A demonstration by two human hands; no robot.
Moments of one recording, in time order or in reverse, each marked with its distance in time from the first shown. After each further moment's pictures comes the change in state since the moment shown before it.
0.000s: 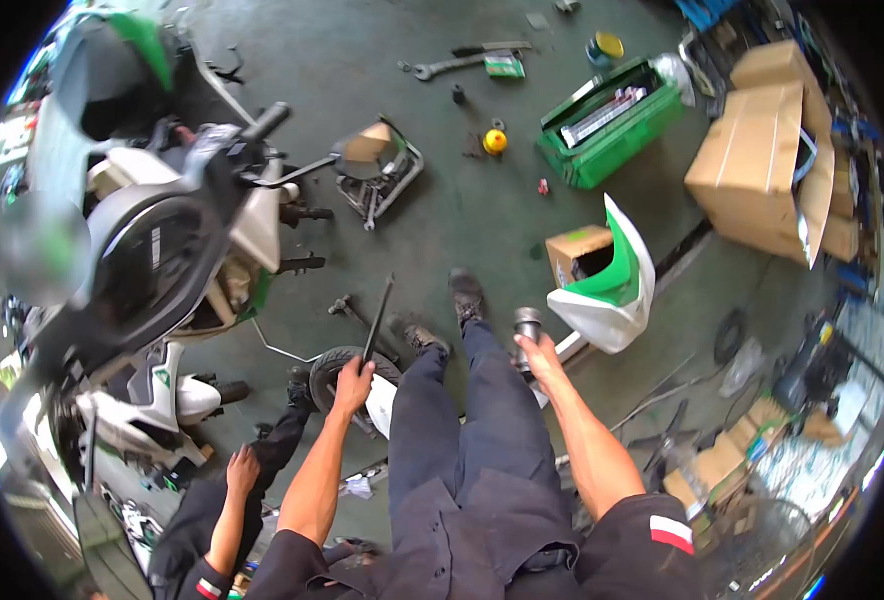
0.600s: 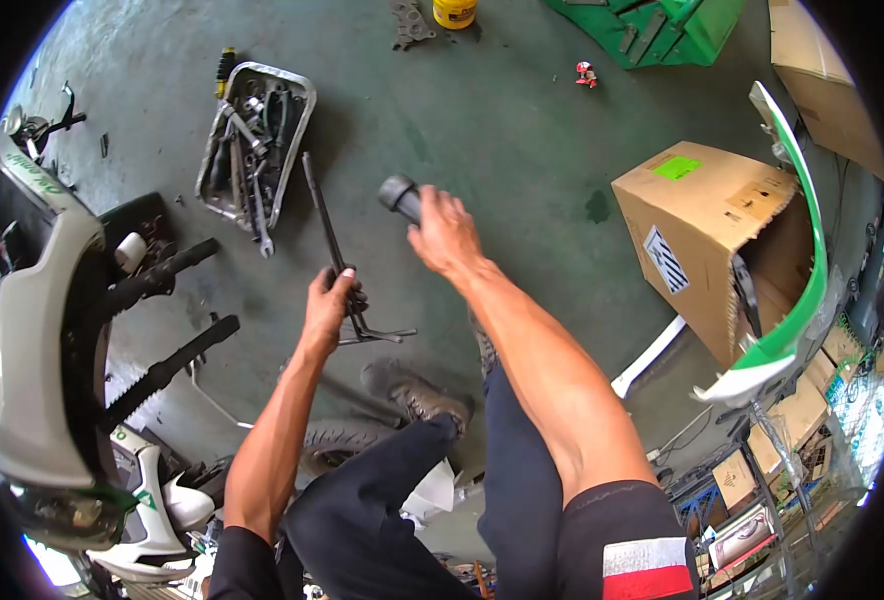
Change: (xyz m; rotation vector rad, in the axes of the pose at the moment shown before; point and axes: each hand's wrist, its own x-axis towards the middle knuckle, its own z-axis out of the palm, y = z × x) left_hand 0.458 -0.060 0.200 -0.487 -0.164 -0.057; right_hand 0.521 0.065 0.154 -0.758 0.262 -0.799
